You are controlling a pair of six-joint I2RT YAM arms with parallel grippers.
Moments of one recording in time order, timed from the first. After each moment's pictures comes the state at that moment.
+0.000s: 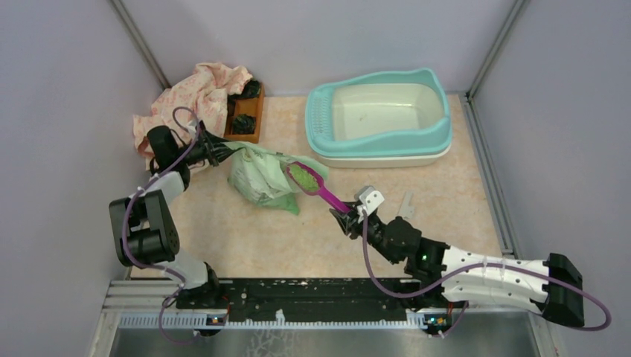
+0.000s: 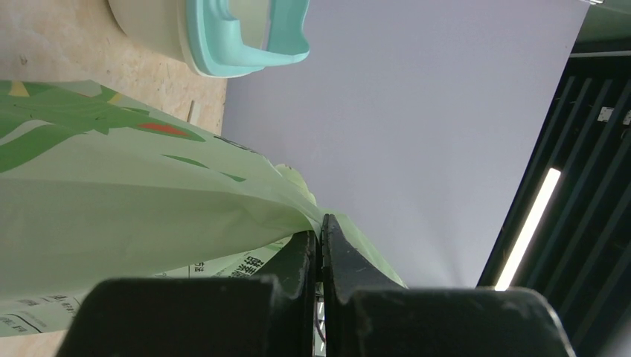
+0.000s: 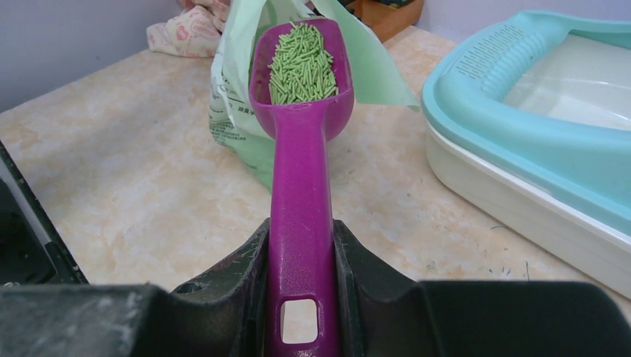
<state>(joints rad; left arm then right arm) 0.25 1.57 0.84 0.53 1.28 -1.52 1.22 0.75 0.38 0.35 0.46 0.02</state>
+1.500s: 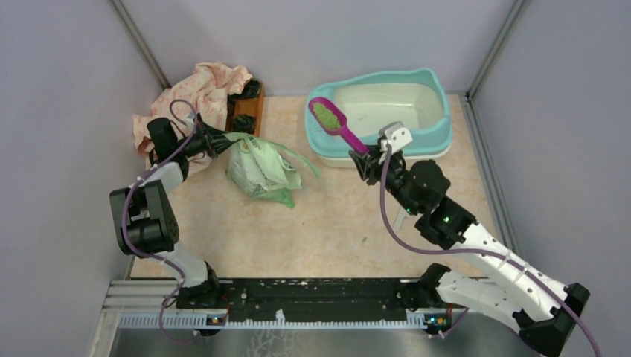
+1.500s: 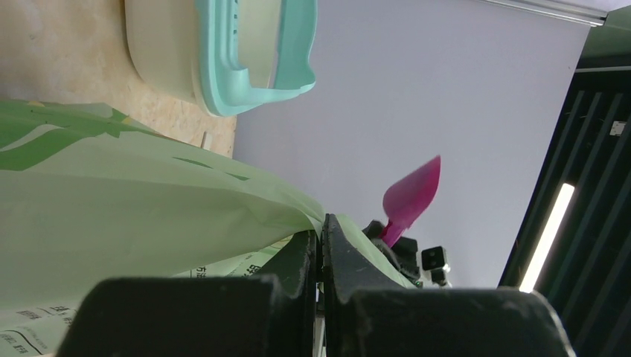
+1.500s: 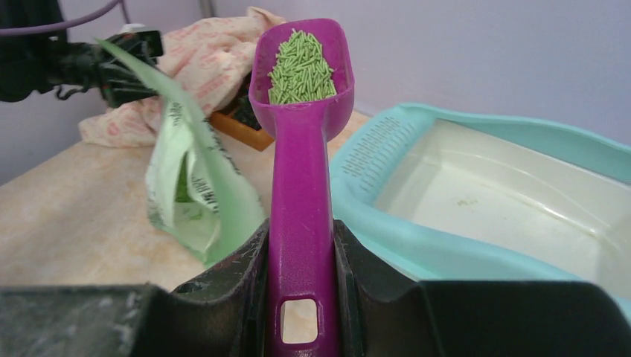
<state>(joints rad) 0.25 1.66 0.96 0.45 1.22 -1.44 0.85 0.80 0.82 0.04 0.21 -0.03</state>
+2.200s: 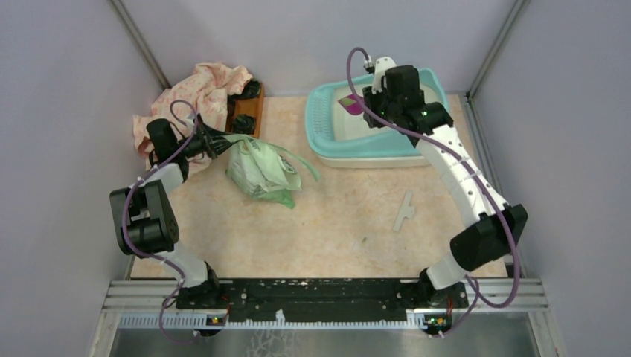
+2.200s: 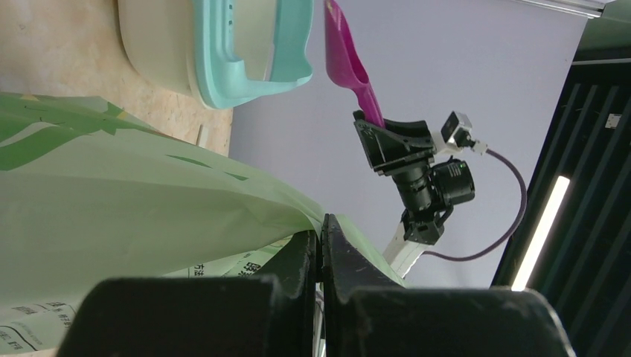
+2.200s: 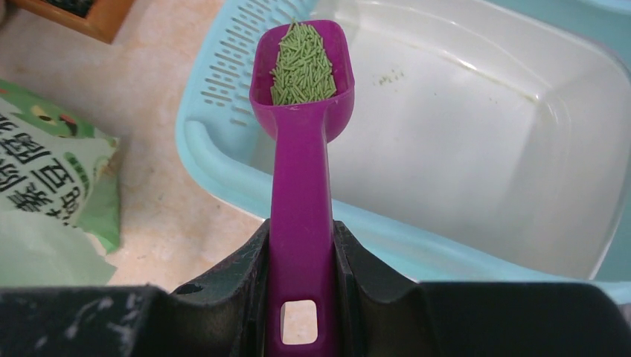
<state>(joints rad) 0.25 1.66 0.95 0.50 1.25 -1.47 0.41 1.50 1.62 -0.63 0.00 -0.02</state>
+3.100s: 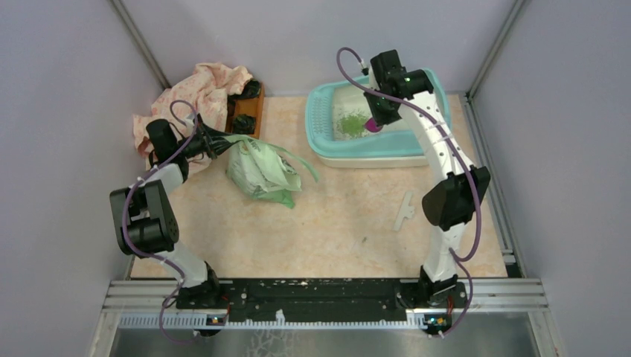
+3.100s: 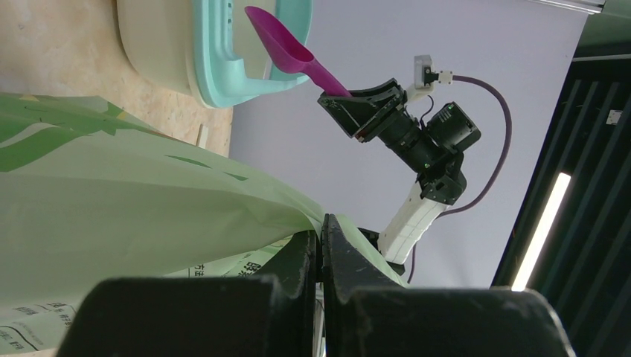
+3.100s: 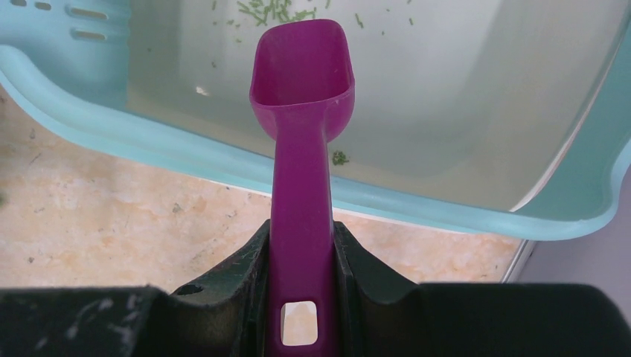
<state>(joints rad) 0.25 1.66 0.94 0.52 1.26 -1.48 0.36 1.91 2.13 -1.20 0.16 -0.06</state>
